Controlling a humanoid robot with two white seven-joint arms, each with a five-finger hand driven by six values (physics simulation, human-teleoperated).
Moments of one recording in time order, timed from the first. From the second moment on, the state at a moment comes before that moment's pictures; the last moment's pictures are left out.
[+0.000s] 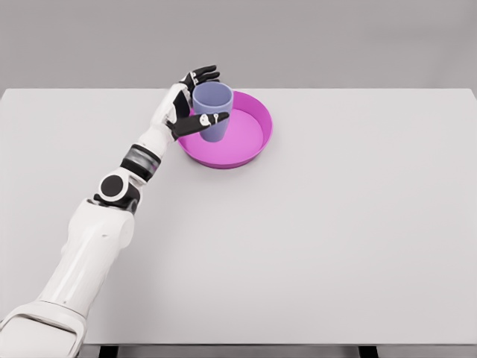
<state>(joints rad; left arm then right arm) -0.56 0.08 -0.34 -0.94 0.37 -0.37 -0.29 0.03 0.00 -0.09 0.02 -0.12 -0.06 0.09</state>
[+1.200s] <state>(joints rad) -0.54 0.11 -0.34 -1.00 0.37 -0.37 -0.29 0.03 0.00 -0.09 0.02 -0.12 -0.06 0.09</state>
